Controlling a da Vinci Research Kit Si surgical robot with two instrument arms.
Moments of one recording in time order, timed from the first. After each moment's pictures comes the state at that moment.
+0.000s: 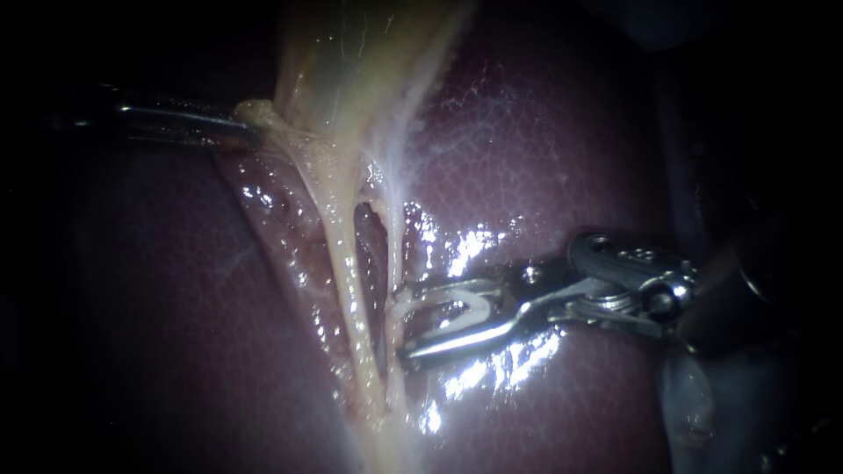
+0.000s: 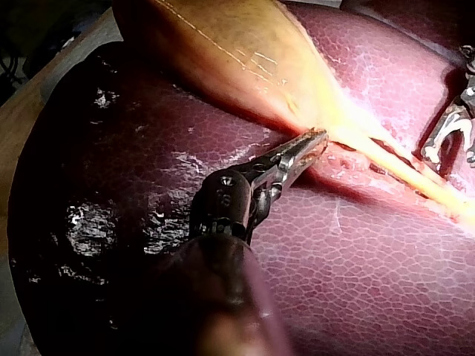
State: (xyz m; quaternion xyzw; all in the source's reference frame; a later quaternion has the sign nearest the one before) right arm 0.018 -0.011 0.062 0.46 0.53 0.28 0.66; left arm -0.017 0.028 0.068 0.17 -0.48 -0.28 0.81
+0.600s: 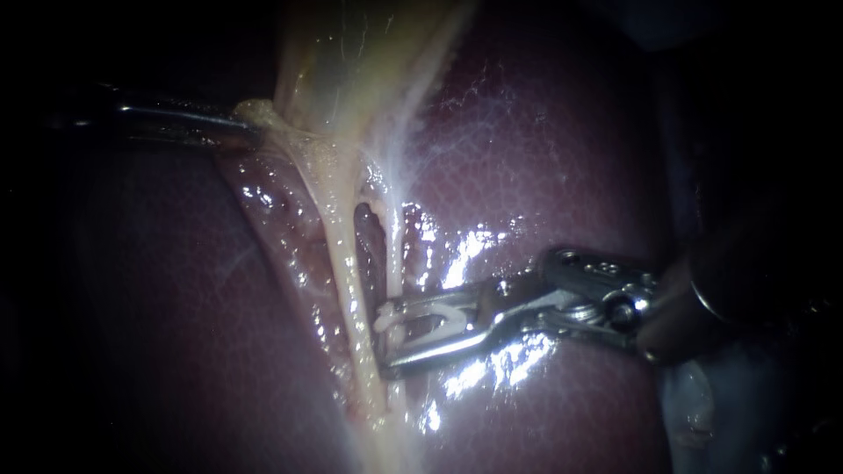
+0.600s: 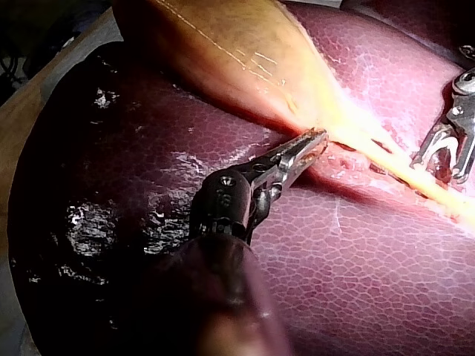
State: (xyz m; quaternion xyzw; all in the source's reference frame) right arm 0.019 -0.013 0.065 0.46 0.52 0.28 0.66; left arm -0.017 0.028 0.068 0.17 -0.48 -0.28 0.81
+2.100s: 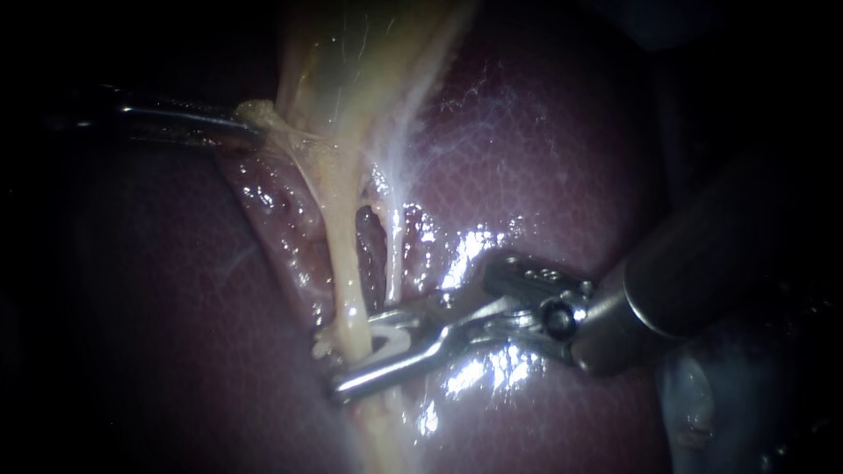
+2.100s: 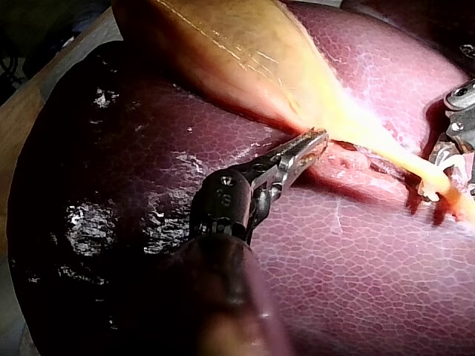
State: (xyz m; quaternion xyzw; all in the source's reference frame) right arm 0.024 -0.013 0.063 0.55 0.57 0.24 0.56; left arm -0.017 0.028 0.068 0.17 -0.48 -0.28 0.81
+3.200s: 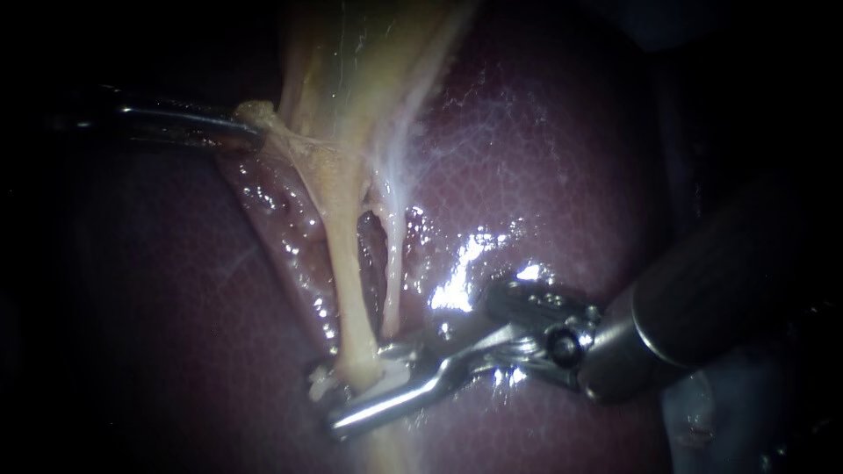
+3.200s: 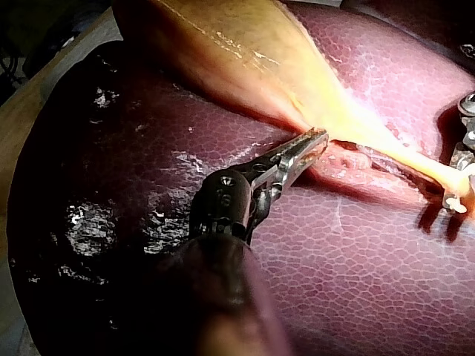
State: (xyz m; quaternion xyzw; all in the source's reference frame) right arm 0.024 -0.015 0.062 0.56 0.56 0.21 0.57; left arm -0.017 0.028 0.068 0.17 -0.48 -0.28 0.81
